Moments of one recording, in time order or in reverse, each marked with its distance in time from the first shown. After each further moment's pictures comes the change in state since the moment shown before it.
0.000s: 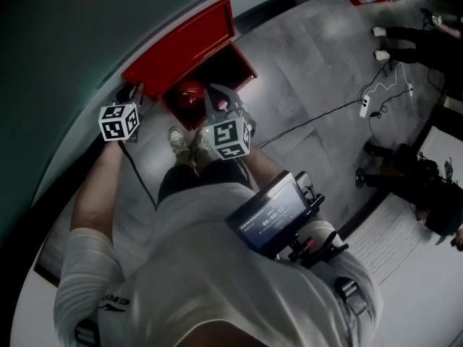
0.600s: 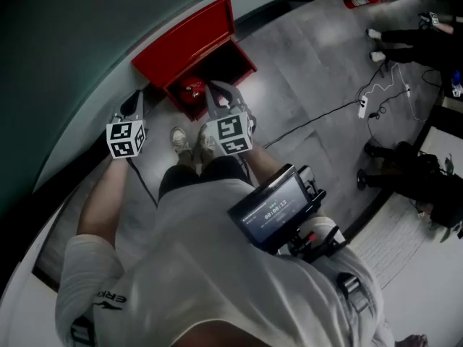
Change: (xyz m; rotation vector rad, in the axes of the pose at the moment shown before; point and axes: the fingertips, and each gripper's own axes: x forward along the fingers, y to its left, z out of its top) left arm -0.031 -0.016 0.015 0.098 -0.125 0.051; right arm 0.005 -0.014 0.018 0.051 -0.037 -0.009
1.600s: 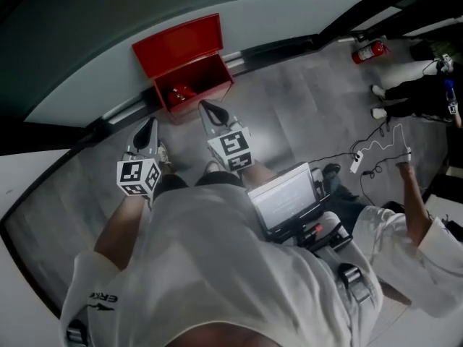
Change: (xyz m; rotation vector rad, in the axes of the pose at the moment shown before) left arm -0.196 -0.252 0.045 -0.154 -0.382 0.210; right arm -0.213 -0.004 0.008 0.017 -0.256 0.338
